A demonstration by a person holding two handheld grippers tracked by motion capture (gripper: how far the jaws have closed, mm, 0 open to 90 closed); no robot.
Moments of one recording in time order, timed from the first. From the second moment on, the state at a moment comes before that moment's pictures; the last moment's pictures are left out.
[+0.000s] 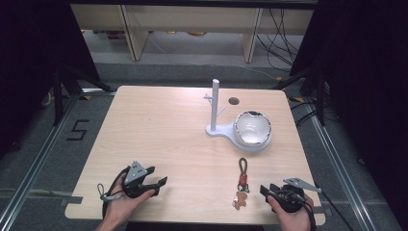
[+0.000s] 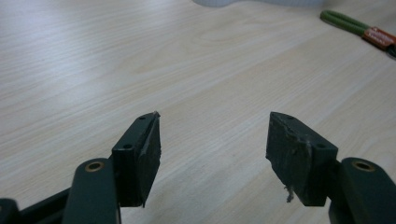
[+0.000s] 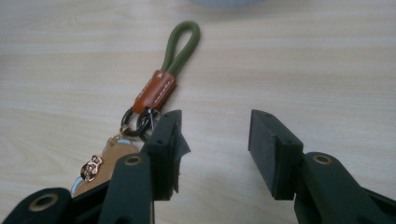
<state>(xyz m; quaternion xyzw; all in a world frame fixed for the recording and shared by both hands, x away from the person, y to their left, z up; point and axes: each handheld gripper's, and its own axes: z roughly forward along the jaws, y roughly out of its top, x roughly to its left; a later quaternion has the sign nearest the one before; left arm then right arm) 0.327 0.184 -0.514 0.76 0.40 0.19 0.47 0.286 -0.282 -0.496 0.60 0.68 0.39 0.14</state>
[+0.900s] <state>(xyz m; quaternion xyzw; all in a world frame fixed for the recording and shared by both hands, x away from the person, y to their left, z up) 0.323 0.197 -0.522 0.75 0.40 0.21 0.48 0.359 -0.221 -0.463 0.65 0.74 0.19 0.01</state>
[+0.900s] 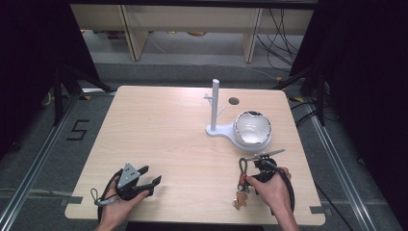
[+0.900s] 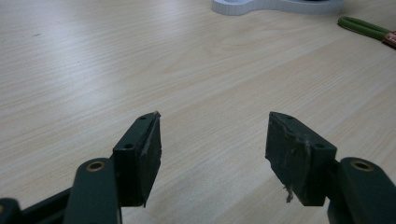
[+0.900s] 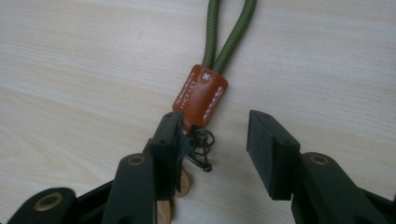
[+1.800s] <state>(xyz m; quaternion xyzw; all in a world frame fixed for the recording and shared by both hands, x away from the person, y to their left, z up) 0.321 0.193 -0.523 0.75 0.40 0.21 0.48 0.395 -0.191 -0.475 0.65 0.76 0.10 0.01</state>
